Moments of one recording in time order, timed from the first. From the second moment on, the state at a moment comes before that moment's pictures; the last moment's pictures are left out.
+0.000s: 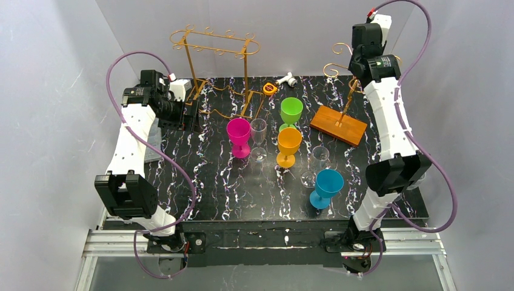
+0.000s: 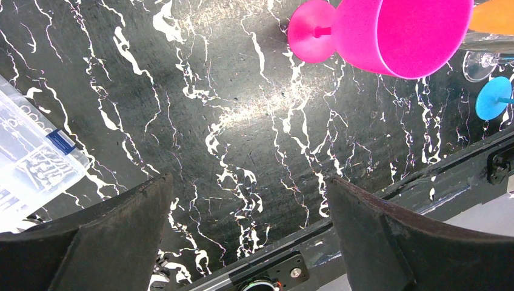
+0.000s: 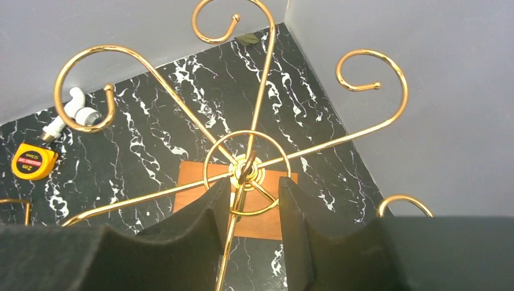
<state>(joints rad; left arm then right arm) 0.02 1.55 1.64 -1.21 0.39 0.22 0.21 1.77 2.15 -0.90 0.58 0.22</state>
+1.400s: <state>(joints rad) 0.02 1.54 1.62 -1.21 0.40 0.21 0.35 1.69 2.07 -0.94 0.43 0.28</state>
